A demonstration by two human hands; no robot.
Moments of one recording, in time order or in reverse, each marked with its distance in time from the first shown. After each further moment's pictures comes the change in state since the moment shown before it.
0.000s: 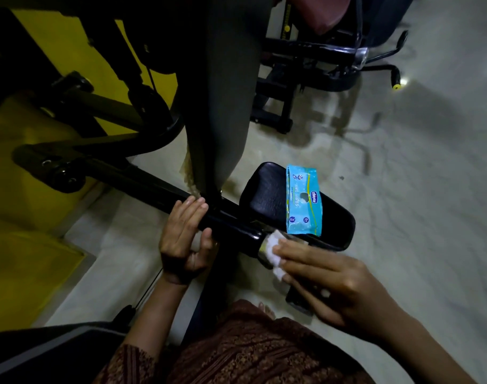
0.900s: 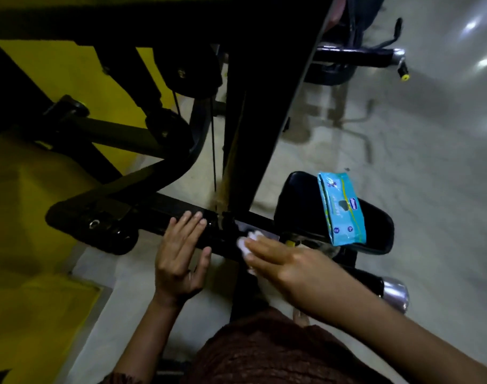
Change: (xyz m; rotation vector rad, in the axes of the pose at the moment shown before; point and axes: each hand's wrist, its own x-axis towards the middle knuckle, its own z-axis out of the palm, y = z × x) left_hand 0.029 -0.154 -0.050 -0.107 -0.266 0.024; right_hand 0.150 -0.017 0.124 -0.350 -0.334 0.077
